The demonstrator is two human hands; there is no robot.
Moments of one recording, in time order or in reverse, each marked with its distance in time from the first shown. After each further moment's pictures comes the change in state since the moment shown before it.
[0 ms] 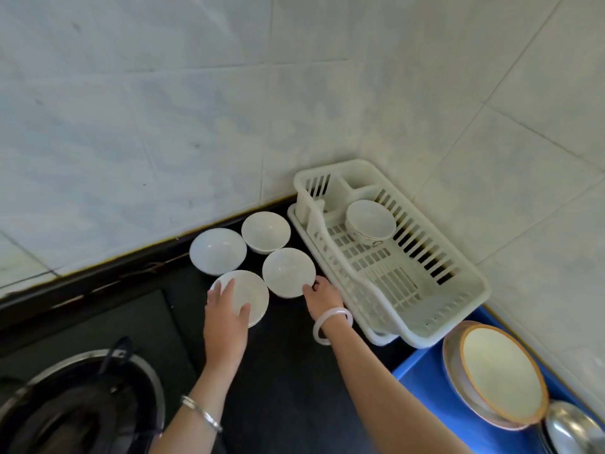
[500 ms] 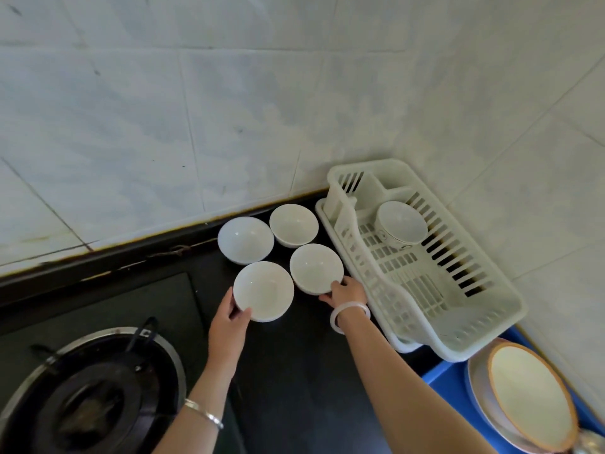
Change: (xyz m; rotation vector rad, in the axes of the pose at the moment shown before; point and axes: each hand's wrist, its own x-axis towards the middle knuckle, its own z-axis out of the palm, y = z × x) left_hand 0.004 -0.047 -0.006 -0.617 -0.067 -0.309; right_hand 0.026 -0.003 0.022 0.490 0.131 0.244
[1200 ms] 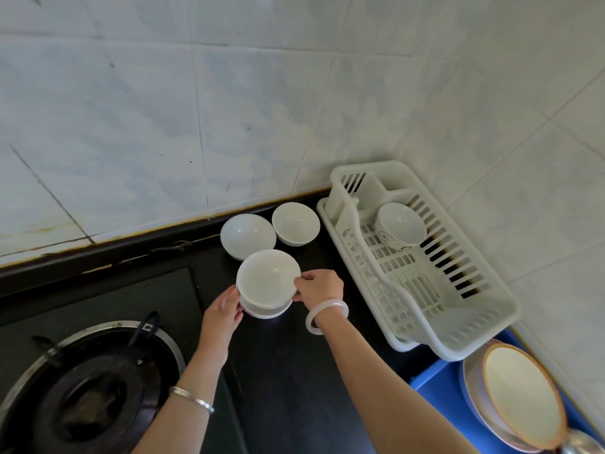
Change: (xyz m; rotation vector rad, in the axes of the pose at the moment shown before) left_hand 0.012 0.010 -0.013 -0.311 -0.036 -0.190; right_hand -0.068 -0.026 0.027 -0.363 -0.105 -0.228
